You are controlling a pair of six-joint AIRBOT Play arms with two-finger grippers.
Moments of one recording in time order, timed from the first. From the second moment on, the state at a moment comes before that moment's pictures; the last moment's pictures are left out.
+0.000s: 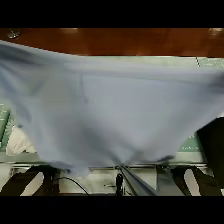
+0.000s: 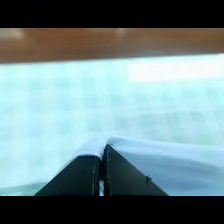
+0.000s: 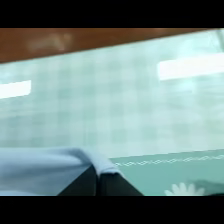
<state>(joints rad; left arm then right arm) 0.10 -0.88 1.59 1.25 -1.34 -1.47 -0.42 -0.61 1.40 -1.13 1.48 1.49</state>
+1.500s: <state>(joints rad) 0.12 -1.84 1.77 1.01 -1.35 -1.44 -0.31 -1.85 1.71 -0.98 1.34 1.46</state>
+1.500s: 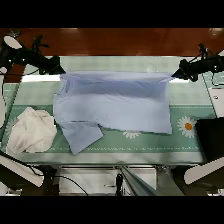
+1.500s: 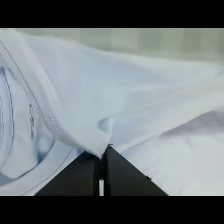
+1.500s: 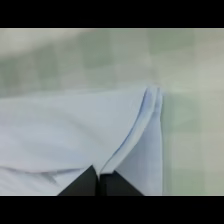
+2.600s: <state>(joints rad) 0.11 -1.86 1.69 1.17 -1.52 -1.46 -0.24 -1.89 1.65 -1.17 1.48 1.49</state>
